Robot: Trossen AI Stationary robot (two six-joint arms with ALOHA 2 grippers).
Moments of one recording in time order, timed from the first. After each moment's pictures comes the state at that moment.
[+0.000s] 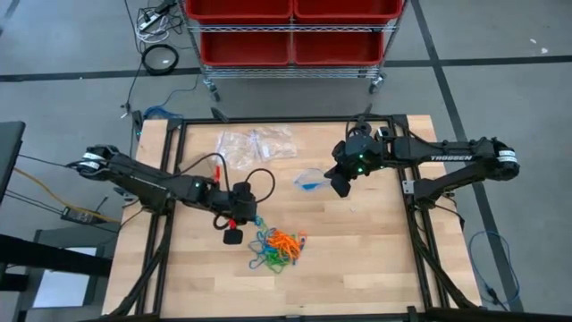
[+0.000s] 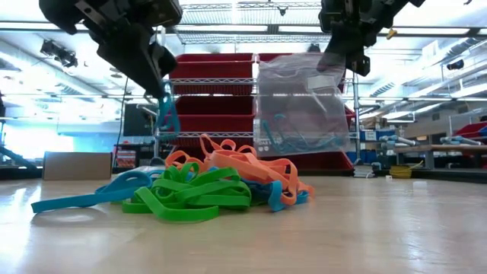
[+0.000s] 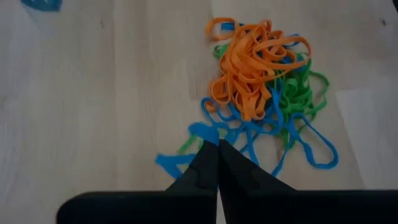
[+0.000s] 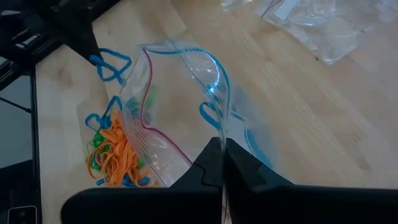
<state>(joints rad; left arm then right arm) -0.23 1.34 0.88 -0.46 -0.06 -0.12 -0.12 1.17 0.97 -0.55 -0.03 0.47</state>
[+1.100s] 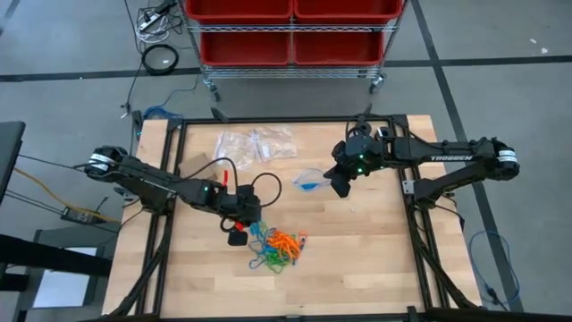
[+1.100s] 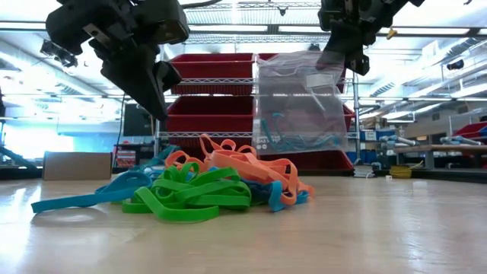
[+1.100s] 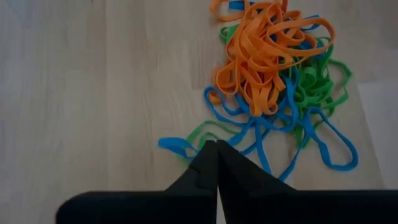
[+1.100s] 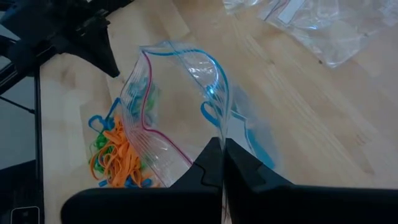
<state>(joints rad) -0.23 1.42 0.88 -0.43 -0.06 -0.13 -0.11 1.17 0.97 -0.53 -0.03 0.47</state>
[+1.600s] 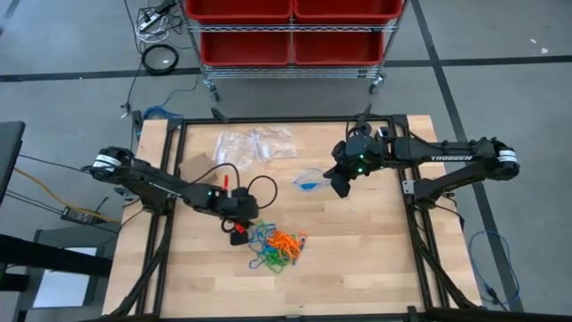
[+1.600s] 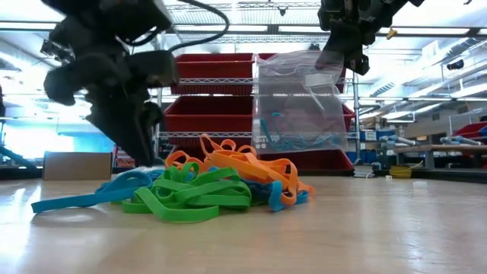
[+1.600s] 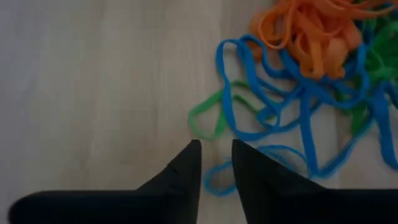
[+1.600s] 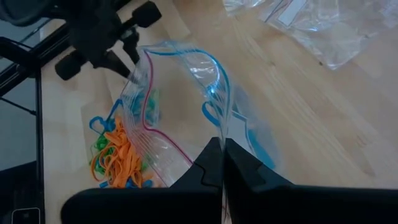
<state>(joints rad) -0.21 1.48 0.69 -0.22 -0.08 -0.26 -0.11 1.17 0.97 -0.53 -0.03 0.47</state>
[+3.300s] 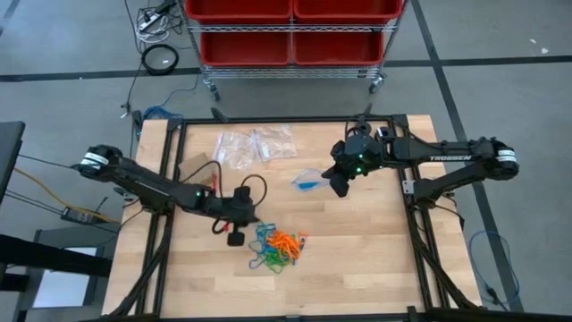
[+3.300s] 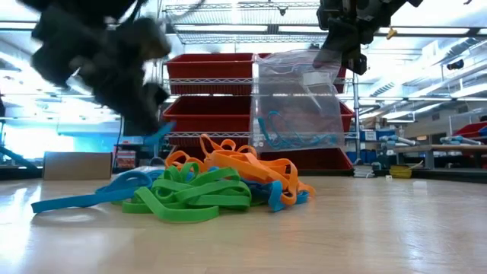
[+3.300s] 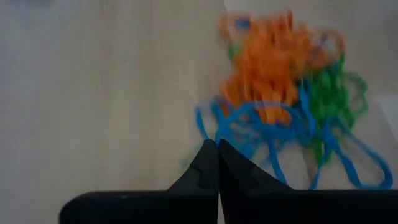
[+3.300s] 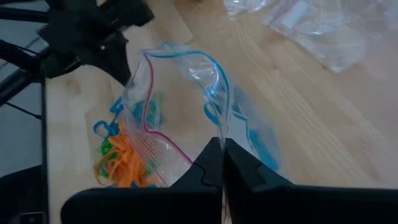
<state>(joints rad) -0.26 1.33 0.66 -0.08 -0.15 -0.11 -0.11 1.18 0.97 -0.50 -0.05 0.48</state>
